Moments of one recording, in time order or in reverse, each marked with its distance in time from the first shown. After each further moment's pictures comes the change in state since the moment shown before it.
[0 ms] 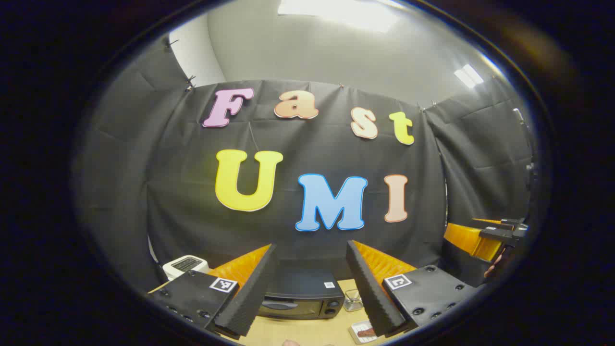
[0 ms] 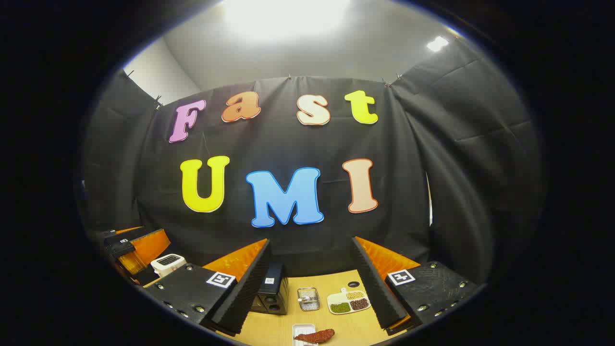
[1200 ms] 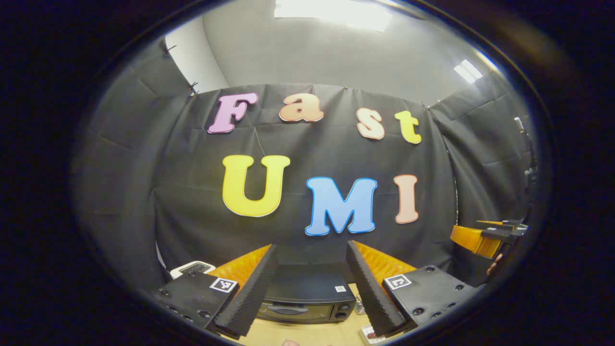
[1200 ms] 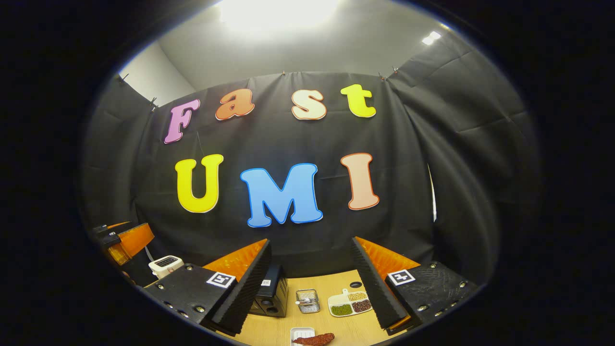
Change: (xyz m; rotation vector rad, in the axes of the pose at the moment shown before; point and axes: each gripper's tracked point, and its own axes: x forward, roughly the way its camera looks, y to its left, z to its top) left arm 0.022 0.016 -0.007 0.036 -0.005 0.045; right arm 0.031 -0.011 -0.018 0.021 0.013 -0.002
